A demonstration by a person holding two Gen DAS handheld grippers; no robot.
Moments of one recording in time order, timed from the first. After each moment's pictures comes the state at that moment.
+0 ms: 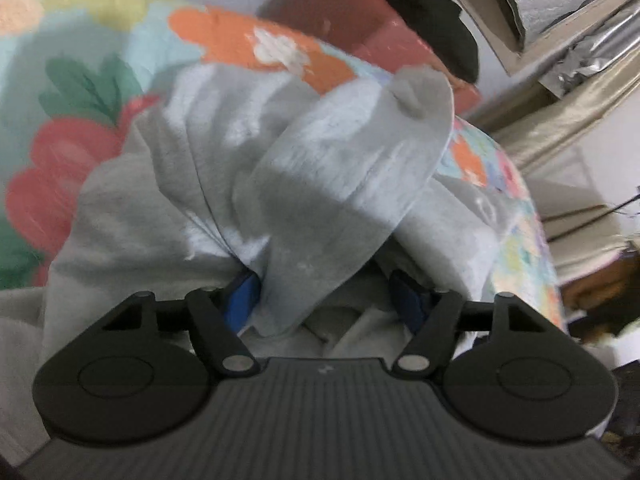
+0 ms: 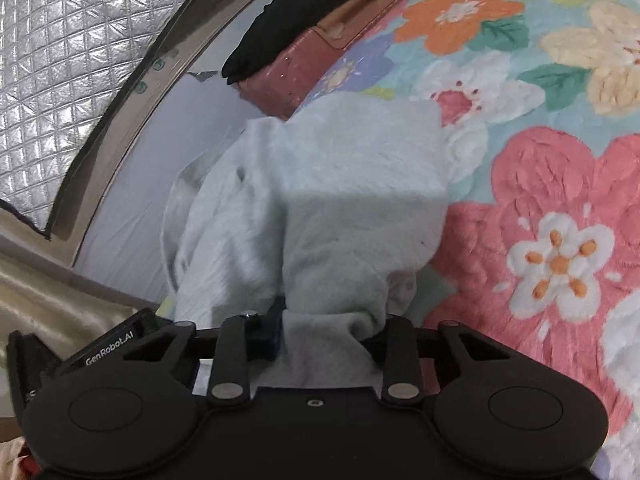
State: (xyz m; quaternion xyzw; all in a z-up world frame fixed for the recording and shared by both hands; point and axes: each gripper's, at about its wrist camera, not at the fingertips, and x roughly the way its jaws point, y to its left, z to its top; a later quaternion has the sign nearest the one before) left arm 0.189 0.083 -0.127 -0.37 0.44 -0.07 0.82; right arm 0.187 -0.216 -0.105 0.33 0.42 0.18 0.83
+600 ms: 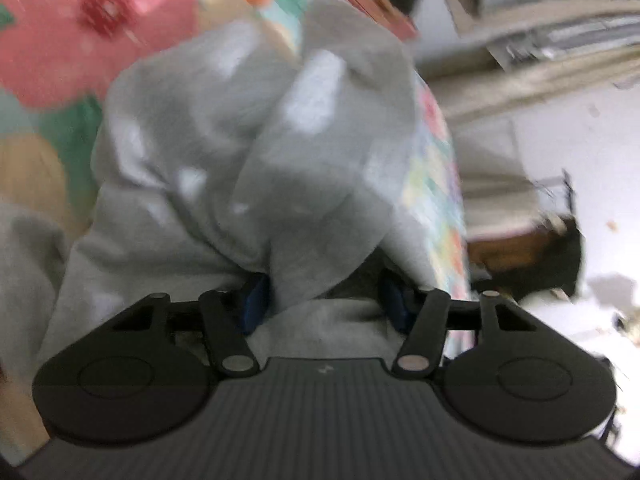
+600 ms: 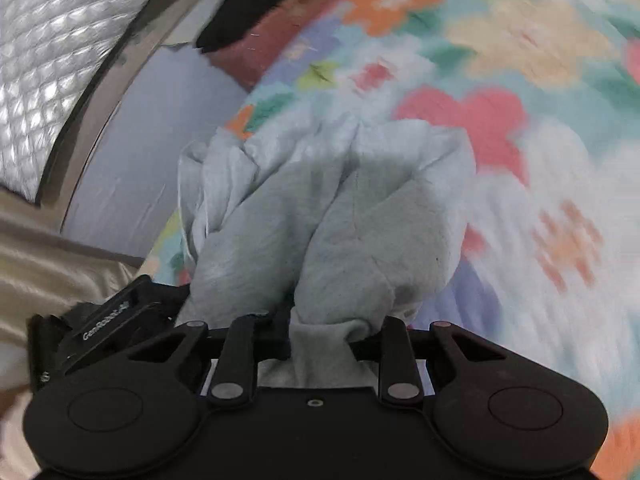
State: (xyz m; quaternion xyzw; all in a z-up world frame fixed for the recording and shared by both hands) left arm 0.105 0.010 -0.093 -0.46 0.47 -0.19 0.73; right arm 0.088 -0.263 -0.039 0.31 0.51 0.12 0.79
